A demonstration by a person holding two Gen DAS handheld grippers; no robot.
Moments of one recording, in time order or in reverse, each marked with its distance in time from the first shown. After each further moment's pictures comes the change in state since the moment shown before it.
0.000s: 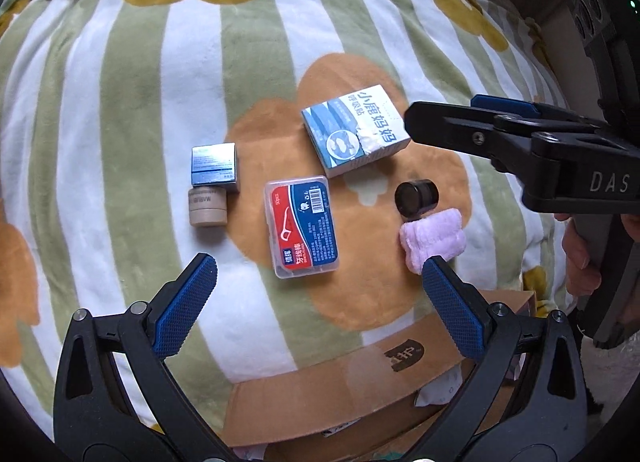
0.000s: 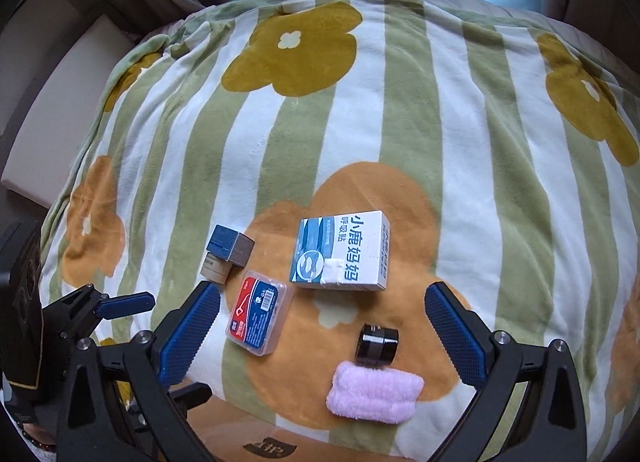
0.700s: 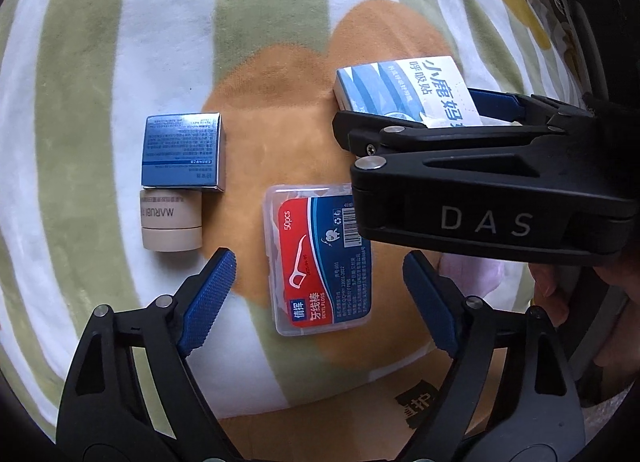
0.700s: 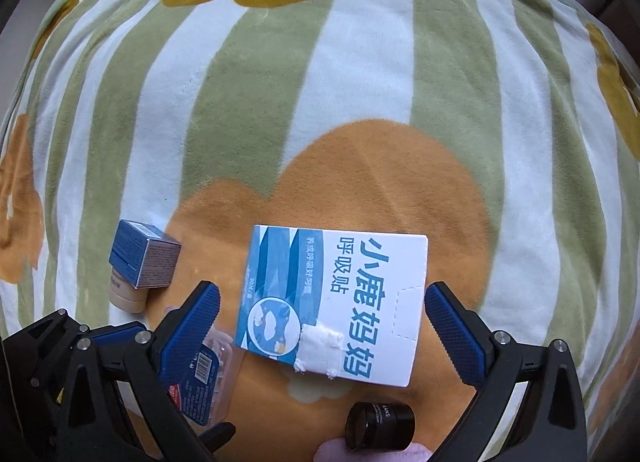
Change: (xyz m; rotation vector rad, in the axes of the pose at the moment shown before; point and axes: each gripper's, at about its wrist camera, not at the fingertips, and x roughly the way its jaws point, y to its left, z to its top) left arm 0.089 0.025 0.021 -0.119 0.154 -0.052; right arm 0.116 -0.002 0.023 -0.091 0.218 -0.164
